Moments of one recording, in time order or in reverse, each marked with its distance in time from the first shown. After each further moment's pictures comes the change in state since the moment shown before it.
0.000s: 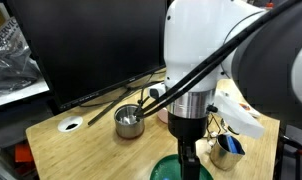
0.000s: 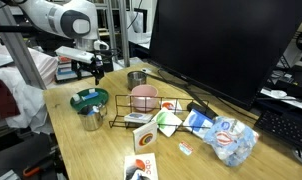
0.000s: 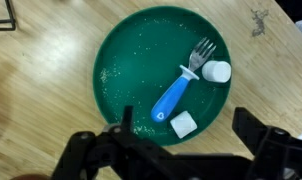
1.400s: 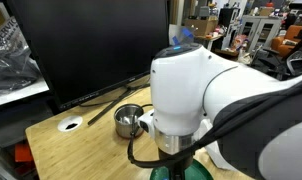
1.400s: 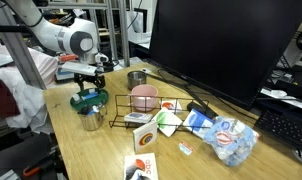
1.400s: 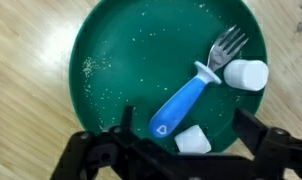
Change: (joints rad) arm 0.023 0.185 0.015 0.057 -0.147 0.114 0.054
